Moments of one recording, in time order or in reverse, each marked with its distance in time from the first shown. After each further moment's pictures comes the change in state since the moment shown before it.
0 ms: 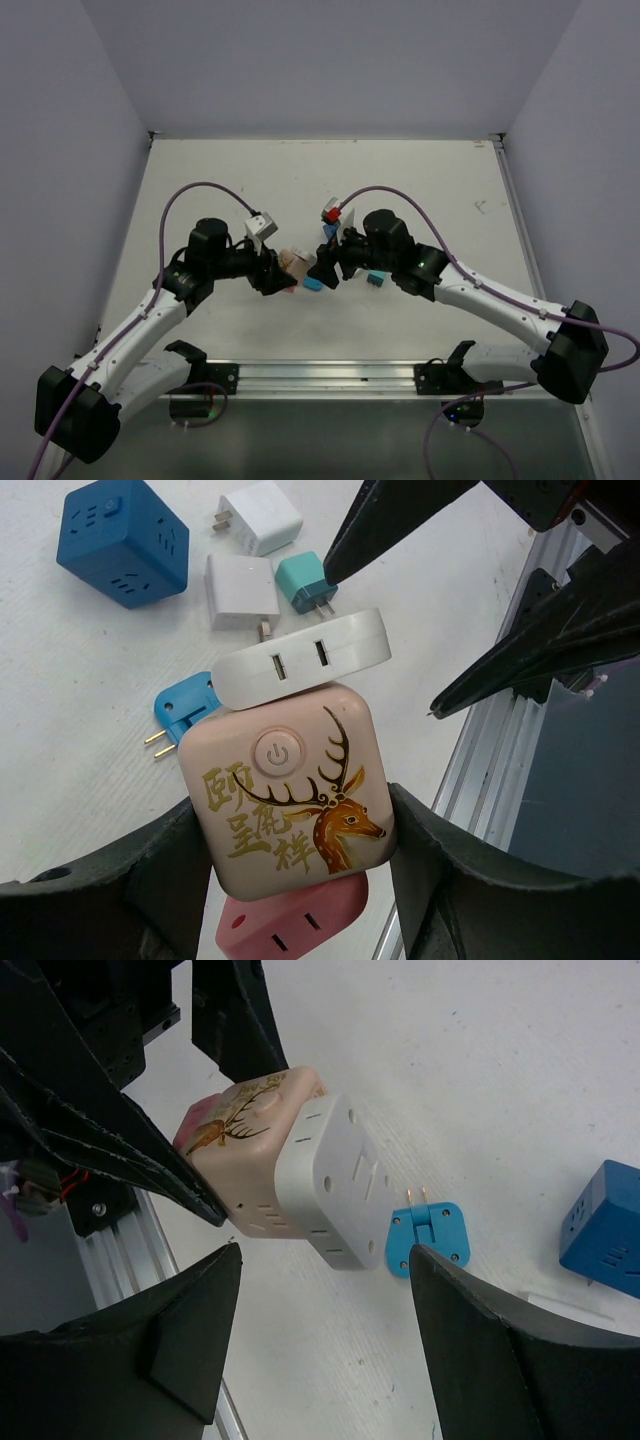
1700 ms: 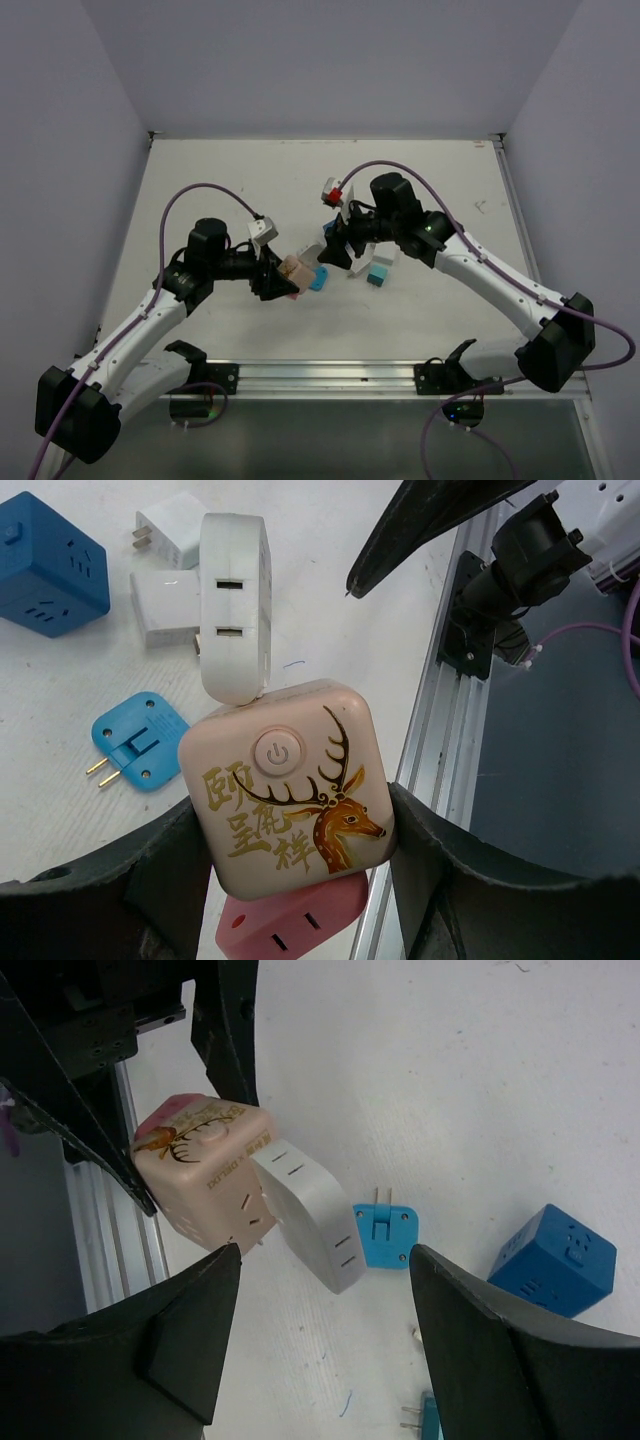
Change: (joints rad) left arm 0.005 0.000 -0.007 0.021 0.169 0.023; right arm -0.152 0.096 0.248 -0.290 -0.250 -0.289
